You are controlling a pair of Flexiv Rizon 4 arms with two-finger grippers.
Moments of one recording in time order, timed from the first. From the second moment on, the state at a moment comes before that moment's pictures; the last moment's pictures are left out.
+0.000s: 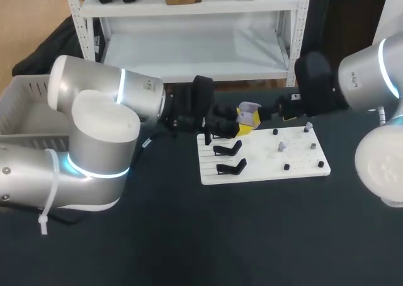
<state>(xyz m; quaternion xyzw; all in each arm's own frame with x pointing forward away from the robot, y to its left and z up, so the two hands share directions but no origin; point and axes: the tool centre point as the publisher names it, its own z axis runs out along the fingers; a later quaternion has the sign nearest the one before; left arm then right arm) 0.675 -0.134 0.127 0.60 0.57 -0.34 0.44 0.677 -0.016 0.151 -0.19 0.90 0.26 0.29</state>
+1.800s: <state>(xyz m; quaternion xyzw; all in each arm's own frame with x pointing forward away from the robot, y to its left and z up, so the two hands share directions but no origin) 0.715 -0.129 0.150 0.49 0.57 -0.44 0.48 0.735 -0.147 0.067 -0.26 0.96 -0.02 0.14</state>
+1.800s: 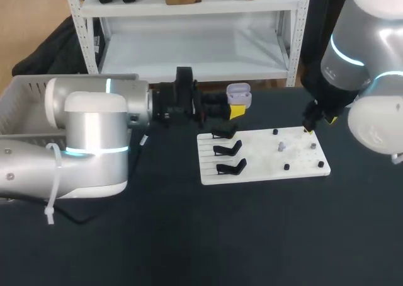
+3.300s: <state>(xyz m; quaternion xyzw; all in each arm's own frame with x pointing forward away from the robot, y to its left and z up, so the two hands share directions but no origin) 0.722 -0.141 0.146 0.50 0.57 -0.45 0.48 0.766 -0.146 0.026 -0.27 0.95 -0.08 0.09</state>
